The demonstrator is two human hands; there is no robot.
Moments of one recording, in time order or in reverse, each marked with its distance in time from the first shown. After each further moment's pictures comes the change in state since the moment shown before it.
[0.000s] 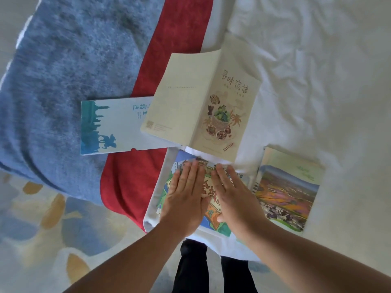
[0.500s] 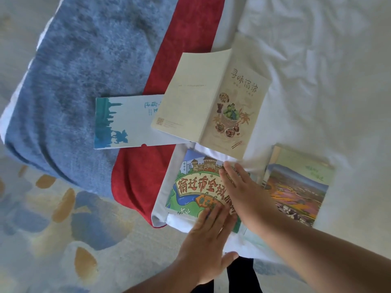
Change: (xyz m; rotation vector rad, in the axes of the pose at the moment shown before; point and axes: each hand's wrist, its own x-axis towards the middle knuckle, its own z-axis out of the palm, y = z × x) left_hand -0.072 0.046 0.022 -0.036 -0.148 0.267; right_hand -0.003 0.008 -0.013 -0.016 -0.022 -0.063
